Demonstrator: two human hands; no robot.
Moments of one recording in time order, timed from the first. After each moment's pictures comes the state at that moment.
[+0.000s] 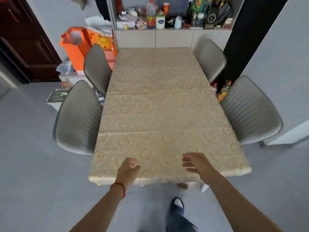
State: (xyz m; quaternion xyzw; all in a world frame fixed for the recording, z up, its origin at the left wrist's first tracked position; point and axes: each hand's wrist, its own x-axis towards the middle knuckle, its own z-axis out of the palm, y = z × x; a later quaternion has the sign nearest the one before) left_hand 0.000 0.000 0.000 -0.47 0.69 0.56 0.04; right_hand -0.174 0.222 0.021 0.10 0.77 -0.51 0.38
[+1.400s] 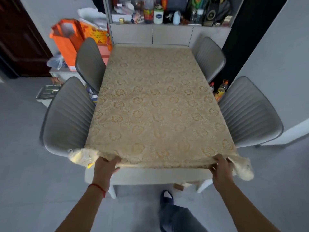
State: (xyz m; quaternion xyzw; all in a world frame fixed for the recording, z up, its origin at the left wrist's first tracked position) left_hand 0.000 -0.054 0.008 -0.49 0.54 0.67 -0.14; right_hand -0.212 0.274 -0.013 0.30 0.62 -0.71 0.13
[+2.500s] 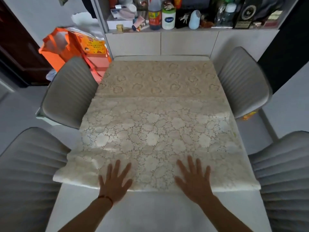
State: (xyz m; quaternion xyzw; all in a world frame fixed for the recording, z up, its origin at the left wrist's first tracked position) left_hand -0.317 -0.192 -0.107 -0.35 0.90 0.15 0.22; right_hand -0.523 0.070 -0.112 -0.36 0.91 0.02 0.19
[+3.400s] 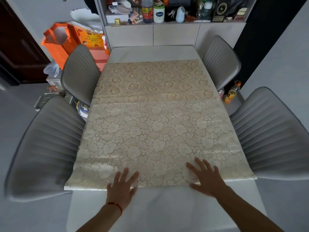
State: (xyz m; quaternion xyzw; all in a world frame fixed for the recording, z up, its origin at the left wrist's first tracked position) left_hand -0.117 -0.076 -0.089 -0.26 0.92 0.11 0.25; right_hand -0.354 0.214 -0.085 -0.37 0.89 0.08 0.28
